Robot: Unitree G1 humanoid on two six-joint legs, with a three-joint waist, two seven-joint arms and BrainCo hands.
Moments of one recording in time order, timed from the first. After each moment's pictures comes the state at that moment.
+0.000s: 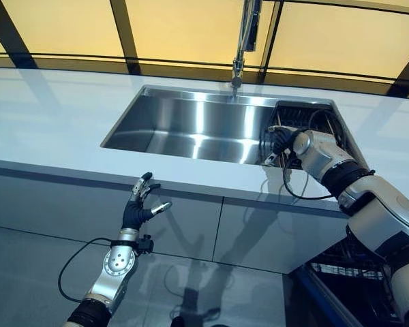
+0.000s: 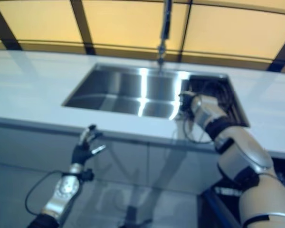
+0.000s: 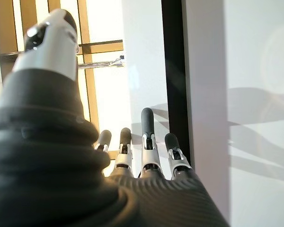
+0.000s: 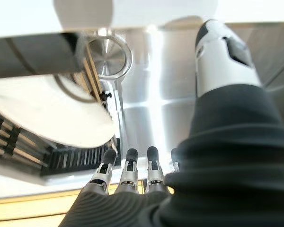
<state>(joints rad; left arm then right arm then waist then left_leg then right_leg) -0.24 0.48 -0.32 0.36 -0.37 -0.54 0.23 -1.32 -0.60 0.91 0.92 -0.15 0.34 0.26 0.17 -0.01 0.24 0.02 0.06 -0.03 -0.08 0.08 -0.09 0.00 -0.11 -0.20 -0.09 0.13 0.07</state>
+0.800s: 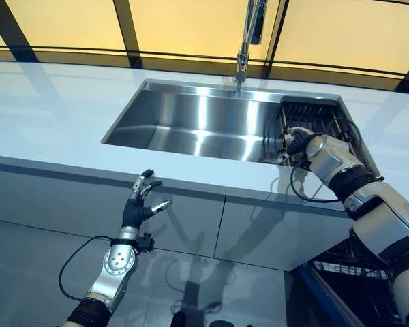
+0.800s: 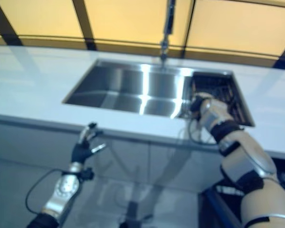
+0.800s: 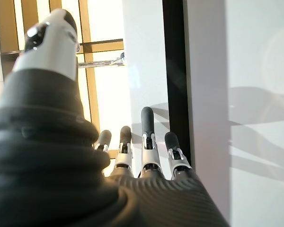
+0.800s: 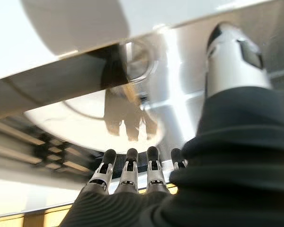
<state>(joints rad) -0.24 0.49 -0.31 0.34 -0.37 -0.55 0.23 -1.29 -0.69 0.79 0.95 -0.15 0.45 0.22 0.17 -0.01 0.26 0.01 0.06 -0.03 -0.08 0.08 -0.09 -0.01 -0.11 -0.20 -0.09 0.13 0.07</state>
